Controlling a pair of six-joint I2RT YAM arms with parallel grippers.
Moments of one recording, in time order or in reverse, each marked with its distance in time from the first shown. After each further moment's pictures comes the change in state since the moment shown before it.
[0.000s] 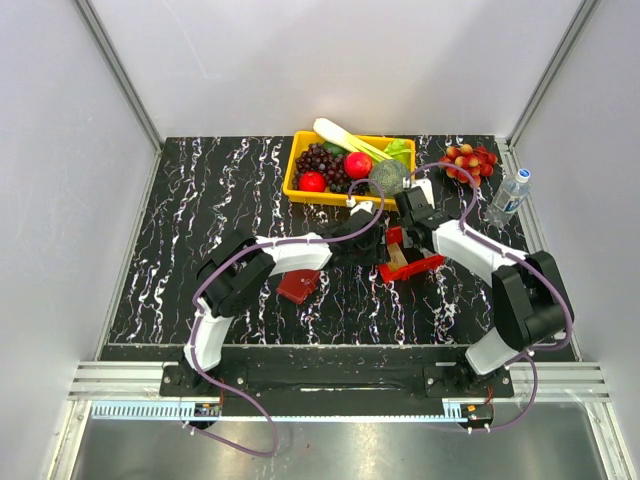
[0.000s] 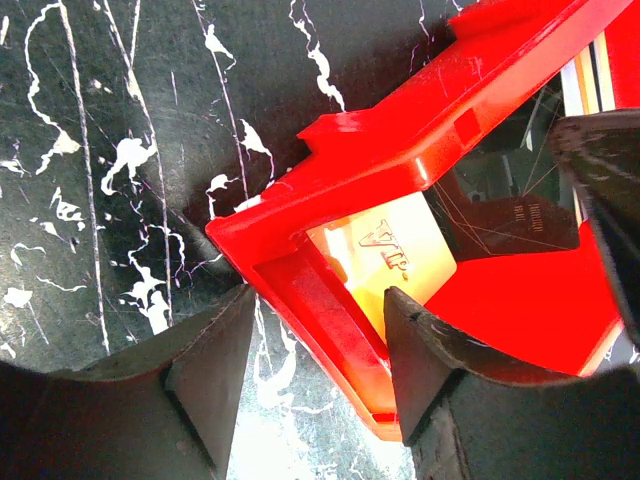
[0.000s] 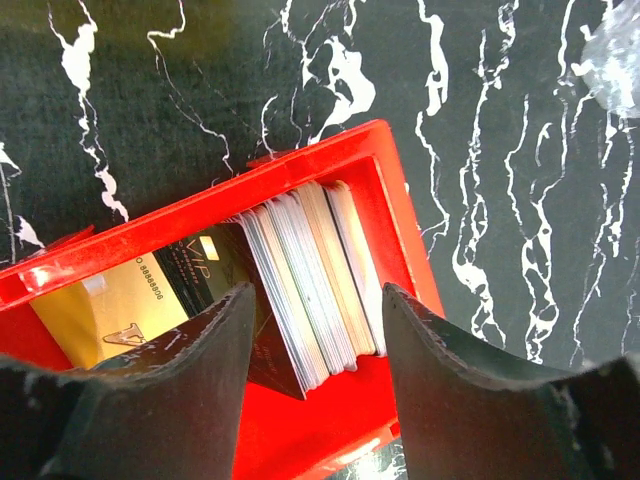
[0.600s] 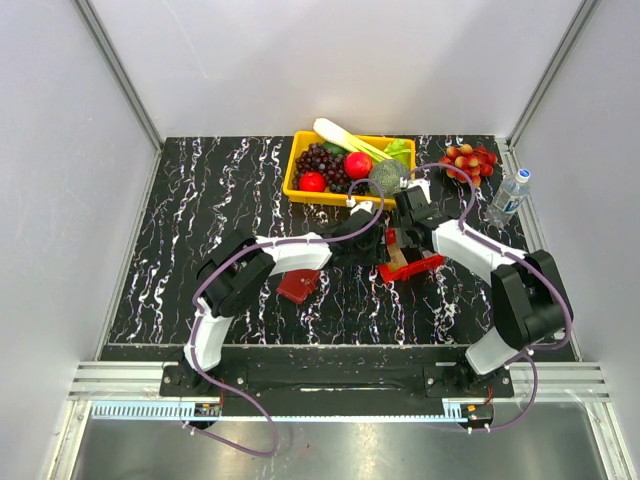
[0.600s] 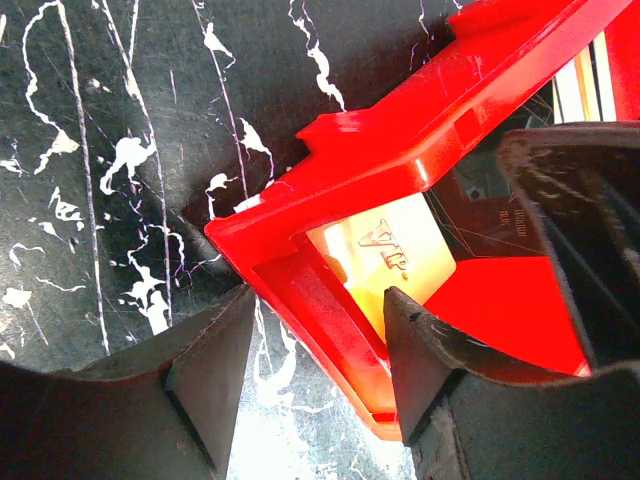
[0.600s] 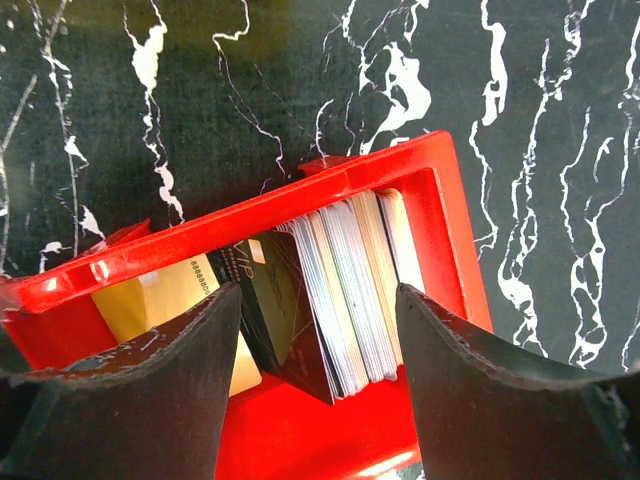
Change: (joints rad) left arm 0.002 0.000 0.000 0.000 0.008 0.000; right arm 0.000 -0.023 0.000 0.024 -0.093 0.005
